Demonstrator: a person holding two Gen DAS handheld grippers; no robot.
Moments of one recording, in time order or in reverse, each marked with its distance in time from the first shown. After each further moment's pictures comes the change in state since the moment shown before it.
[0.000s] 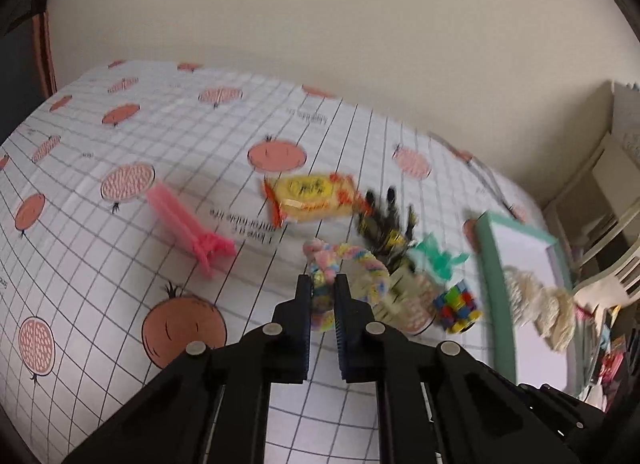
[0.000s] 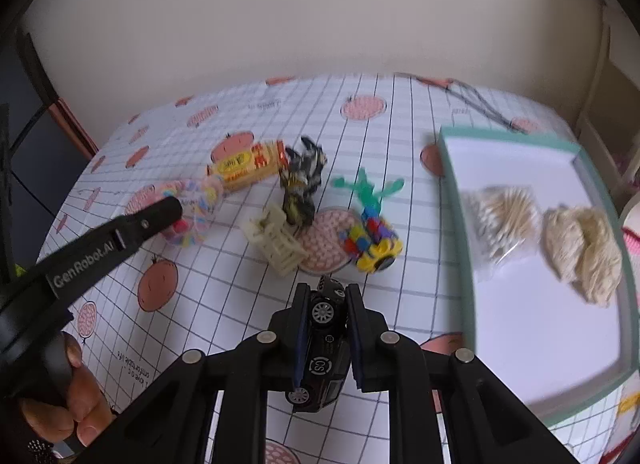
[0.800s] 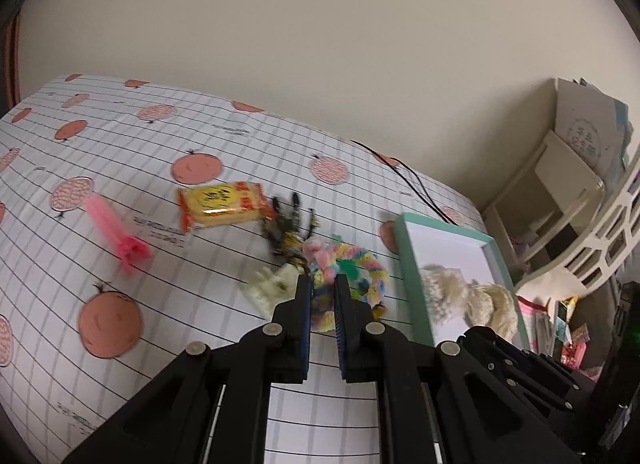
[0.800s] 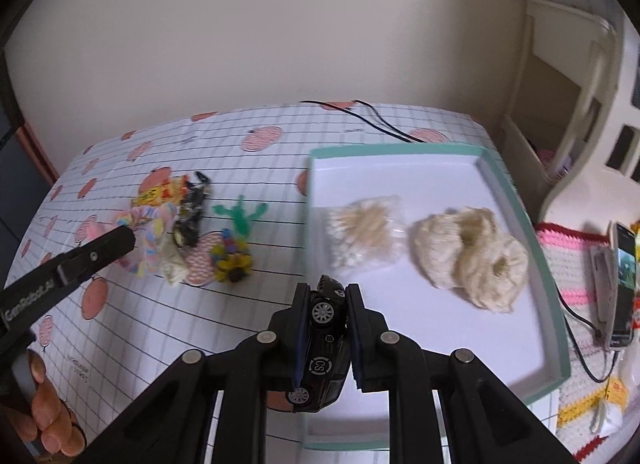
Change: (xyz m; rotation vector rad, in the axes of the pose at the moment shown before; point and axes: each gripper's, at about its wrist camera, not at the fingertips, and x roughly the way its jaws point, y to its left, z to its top) left arm -0.016 -0.056 -0.013 0.041 -0.026 -0.179; right arm -0.038 -0.097 -0.007 0.071 -0.065 -0.156
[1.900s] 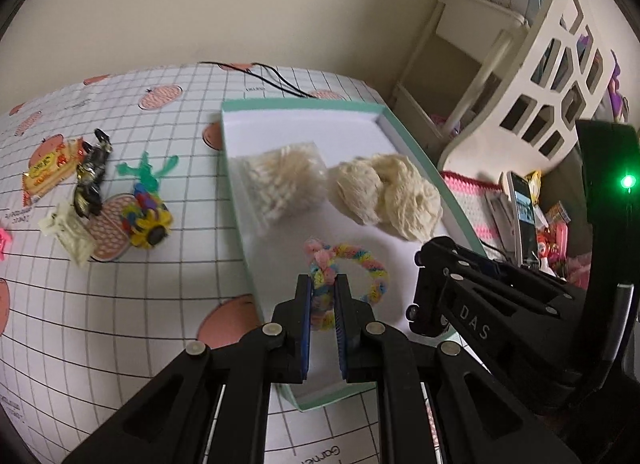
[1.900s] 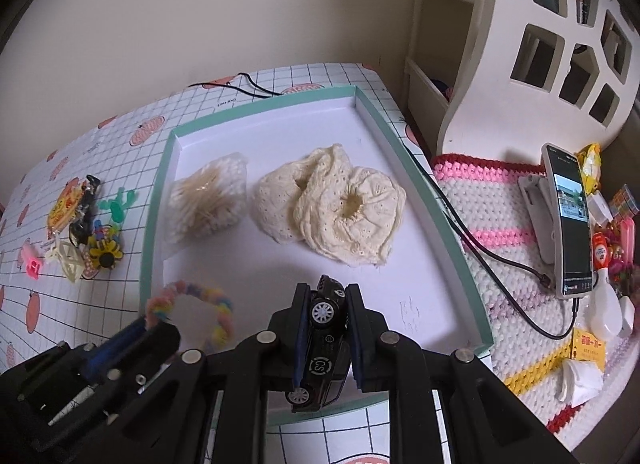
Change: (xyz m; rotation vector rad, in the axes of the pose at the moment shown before) left arm 0.047 -0.146 -0.077 0.301 0.245 -0.137; right arm 0.007 -0.095 -0.028 0.152 0.092 -0.183
